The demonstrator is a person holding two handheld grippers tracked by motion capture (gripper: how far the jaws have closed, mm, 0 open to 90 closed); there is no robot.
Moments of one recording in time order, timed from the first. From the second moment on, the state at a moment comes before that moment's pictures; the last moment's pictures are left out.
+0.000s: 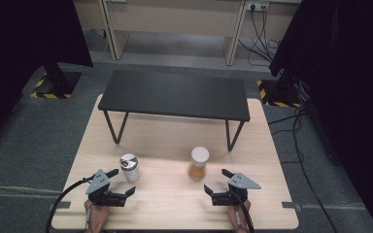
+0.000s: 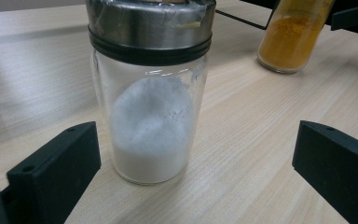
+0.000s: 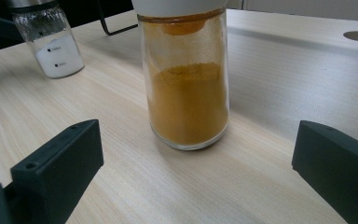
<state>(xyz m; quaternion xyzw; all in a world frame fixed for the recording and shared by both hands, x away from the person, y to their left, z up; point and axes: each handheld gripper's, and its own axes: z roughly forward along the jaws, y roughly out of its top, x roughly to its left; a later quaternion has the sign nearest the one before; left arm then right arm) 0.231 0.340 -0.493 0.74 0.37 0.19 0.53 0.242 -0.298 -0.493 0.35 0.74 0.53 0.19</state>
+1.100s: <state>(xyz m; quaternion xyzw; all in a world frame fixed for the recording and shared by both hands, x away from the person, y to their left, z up) 0.234 0.350 -0.486 0.74 0.33 0.19 0.55 0.242 -0.298 -0.494 0.35 0.75 0.53 0.20</state>
